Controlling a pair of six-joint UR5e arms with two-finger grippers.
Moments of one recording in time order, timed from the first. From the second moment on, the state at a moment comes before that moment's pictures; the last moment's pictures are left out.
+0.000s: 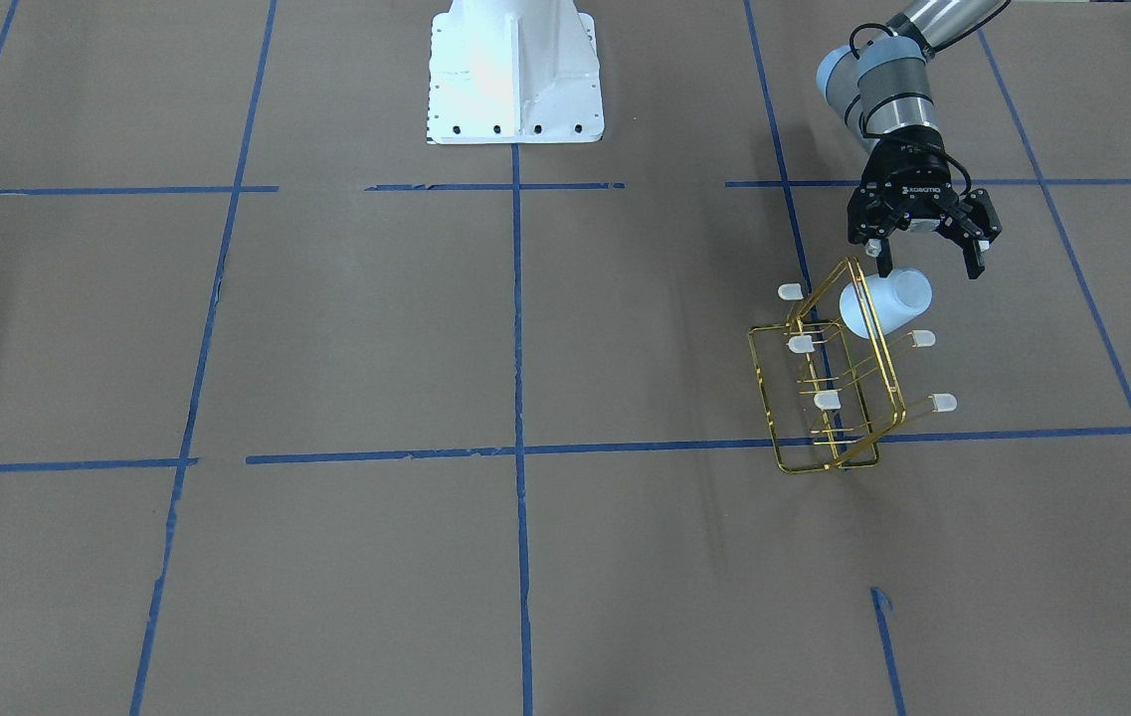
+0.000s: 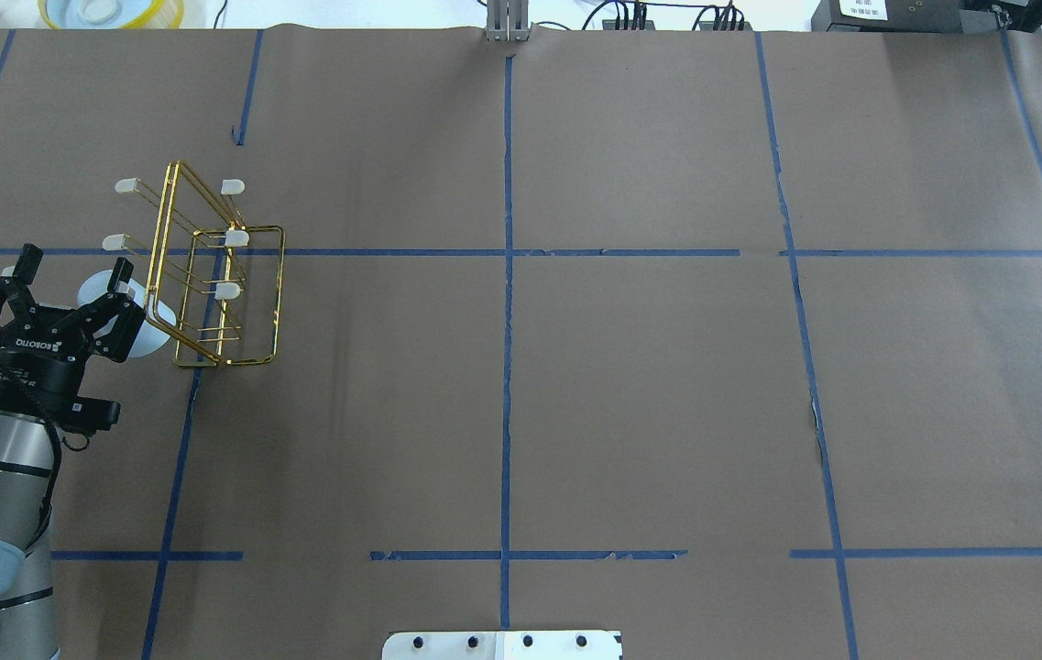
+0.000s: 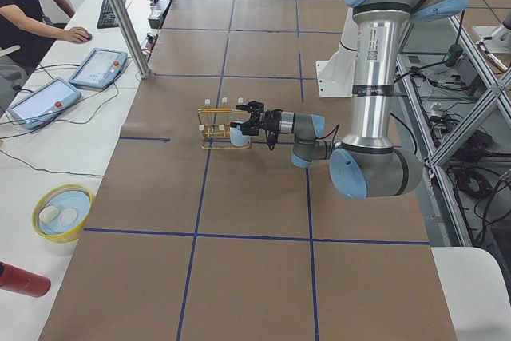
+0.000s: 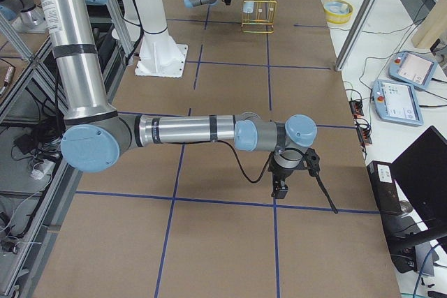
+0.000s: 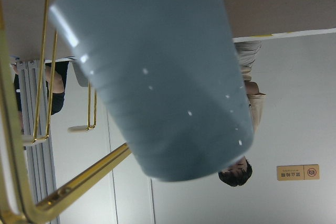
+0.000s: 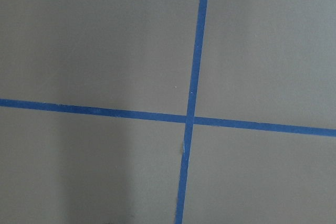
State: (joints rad) left arm -0.29 -1.62 -1.51 -3.46 -0.35 -3.51; right arm 1.49 -1.39 1.46 -1.67 2.30 -0.04
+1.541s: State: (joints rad) left arm -0.81 -1.34 -1.79 -3.15 -1.37 -2.54; right arm 1.49 -1.39 1.46 -1.67 2.30 -0.04
